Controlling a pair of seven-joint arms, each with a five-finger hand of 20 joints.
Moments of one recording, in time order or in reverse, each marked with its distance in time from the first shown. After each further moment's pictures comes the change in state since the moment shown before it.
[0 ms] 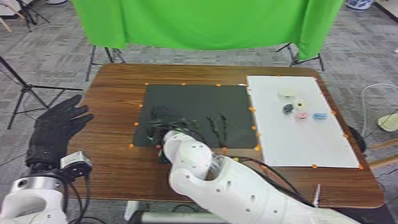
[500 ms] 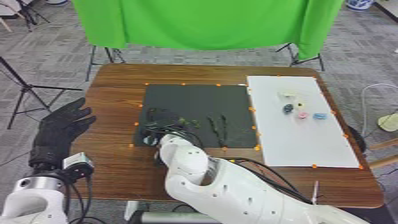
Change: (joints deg) left arm -0.1 -0.4 -0.1 0.0 0.4 -1.0 -2.1; right arm 2.1 0.3 -4.3 0.1 0.2 5.4 1.6
